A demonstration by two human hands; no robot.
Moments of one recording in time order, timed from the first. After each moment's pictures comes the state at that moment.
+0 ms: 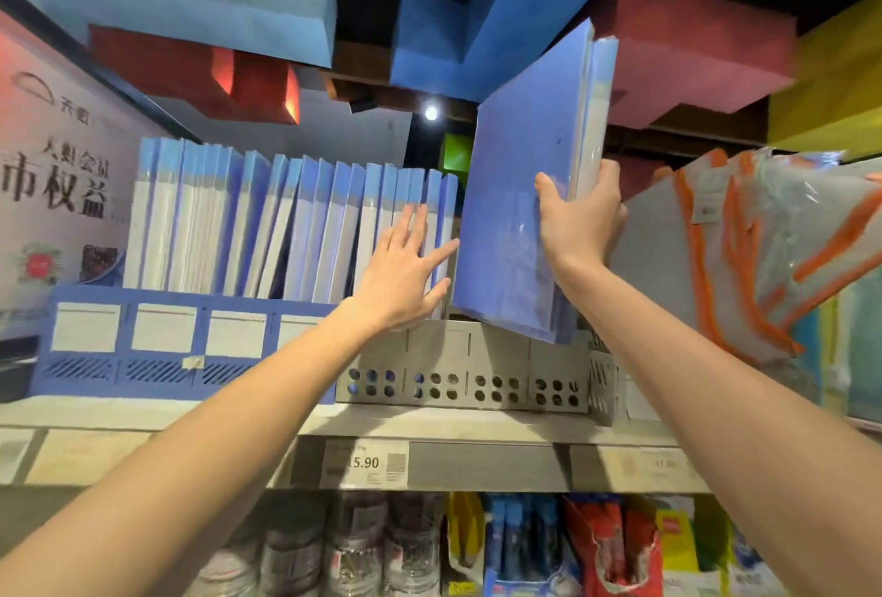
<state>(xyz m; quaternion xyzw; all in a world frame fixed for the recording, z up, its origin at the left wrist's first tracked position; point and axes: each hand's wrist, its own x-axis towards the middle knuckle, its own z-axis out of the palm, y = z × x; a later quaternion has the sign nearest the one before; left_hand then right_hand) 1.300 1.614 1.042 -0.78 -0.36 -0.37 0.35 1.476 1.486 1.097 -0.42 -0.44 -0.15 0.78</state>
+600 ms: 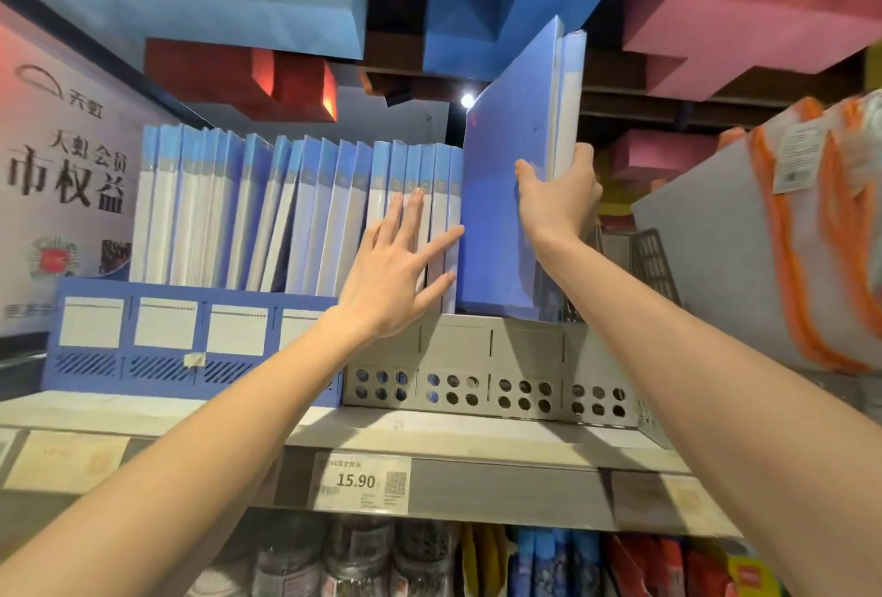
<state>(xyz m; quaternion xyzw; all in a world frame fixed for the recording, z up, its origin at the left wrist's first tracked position) 1.299 1.673 1.029 -0.72 -0.41 -0.39 0.40 1.482 1.604 1.112 -0.43 -0.47 -0.09 0.76</state>
